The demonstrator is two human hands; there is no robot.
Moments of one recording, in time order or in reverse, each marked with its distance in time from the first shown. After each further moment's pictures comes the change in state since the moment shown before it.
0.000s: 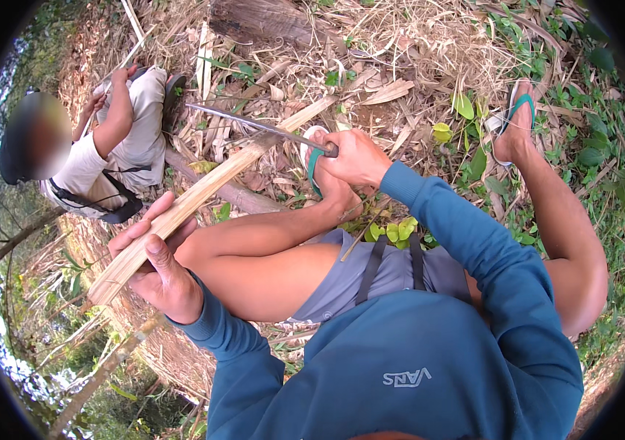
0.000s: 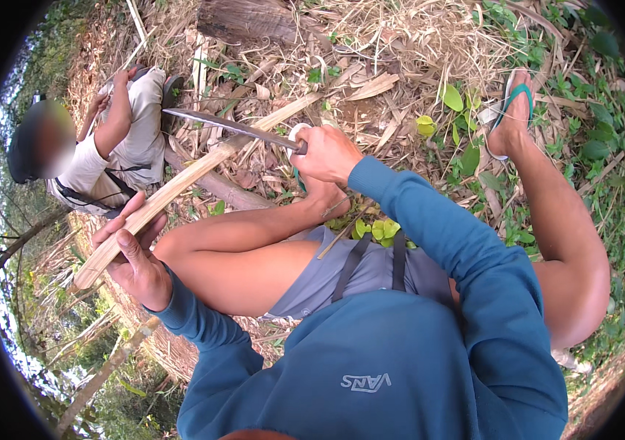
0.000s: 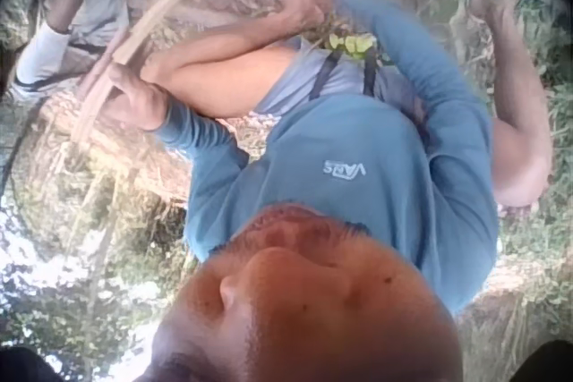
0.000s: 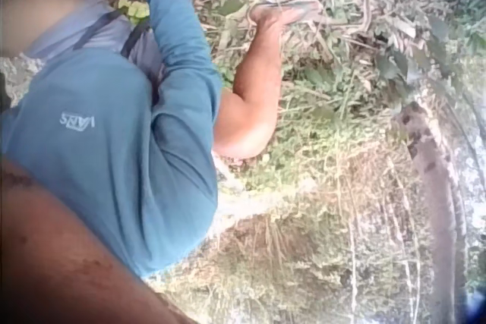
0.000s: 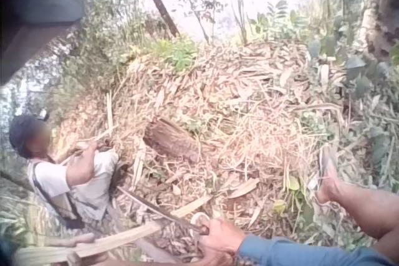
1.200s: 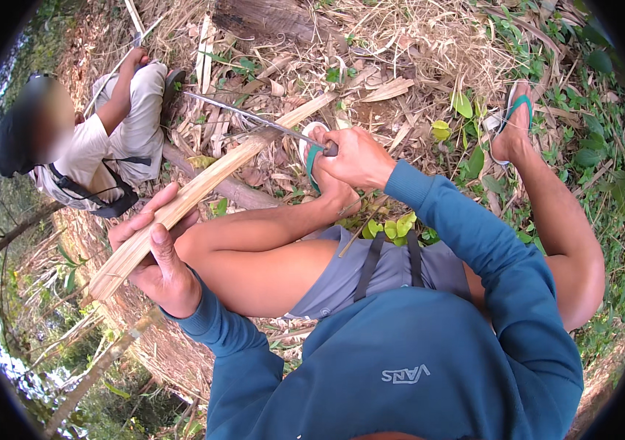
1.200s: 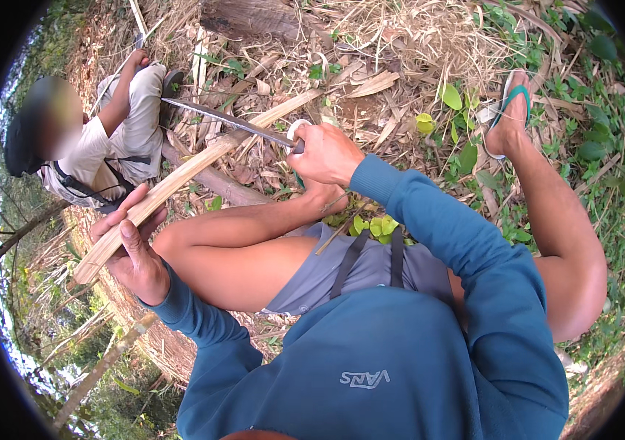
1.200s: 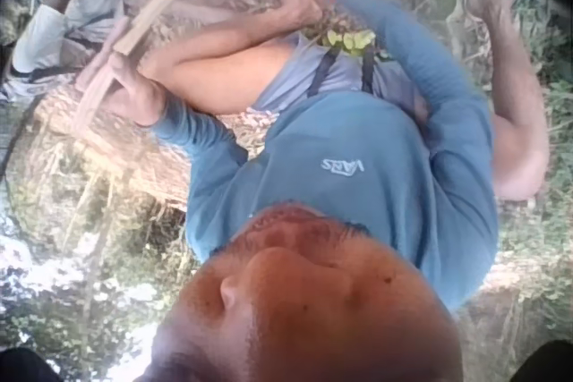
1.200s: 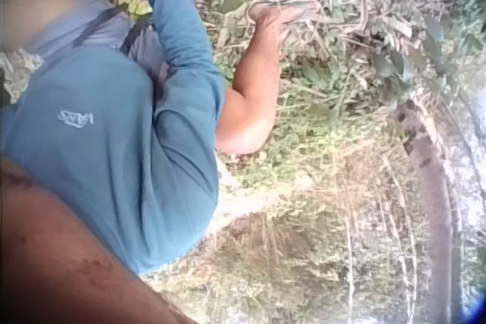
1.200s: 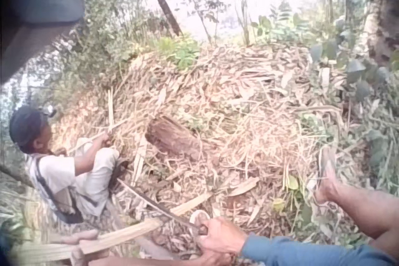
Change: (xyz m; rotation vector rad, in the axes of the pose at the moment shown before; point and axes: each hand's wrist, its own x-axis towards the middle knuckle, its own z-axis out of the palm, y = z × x) left_hand -0.007 -0.002 -0.009 -0.034 -0.029 -0.022; right_hand -0.008 -0.015 -0.004 -0.049 -0.039 0.013
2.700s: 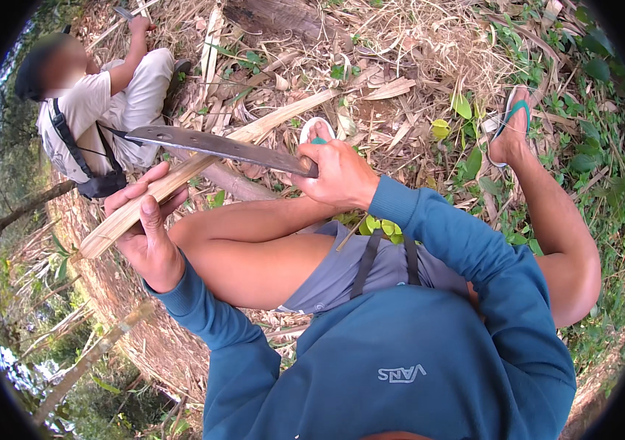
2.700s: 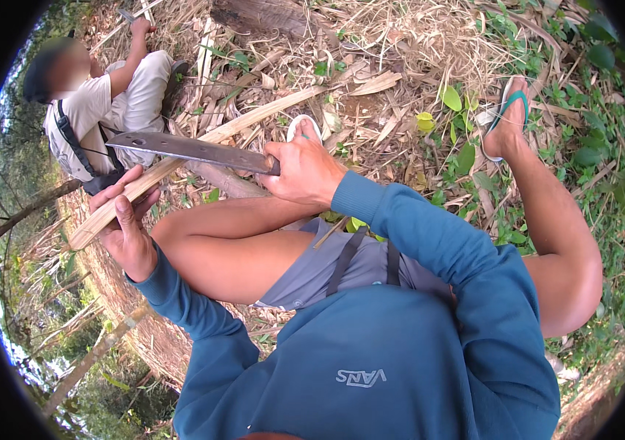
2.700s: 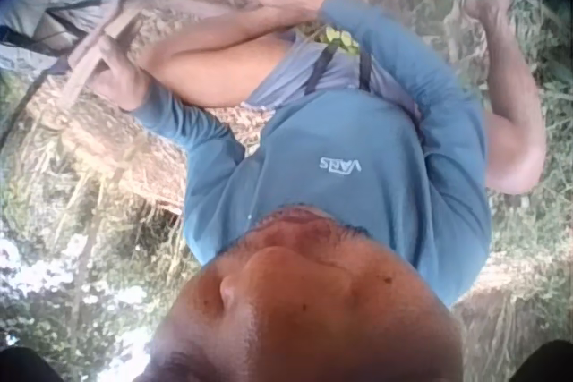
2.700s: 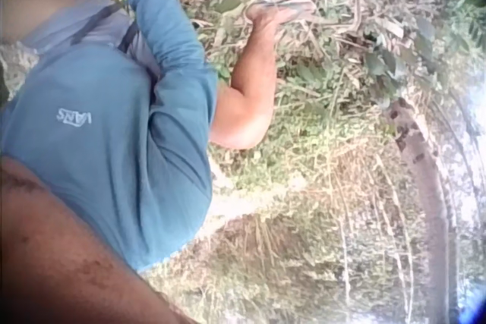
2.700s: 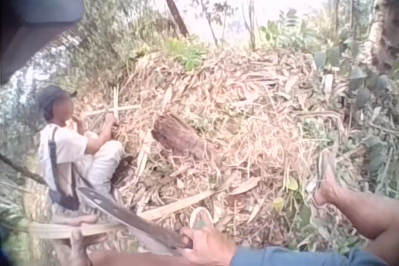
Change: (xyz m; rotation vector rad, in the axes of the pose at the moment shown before) left_hand 0.006 -0.016 -0.028 -0.032 -0.045 -0.017; right_hand -0.022 -0.036 0.026 -0.004 0.047 -0.233
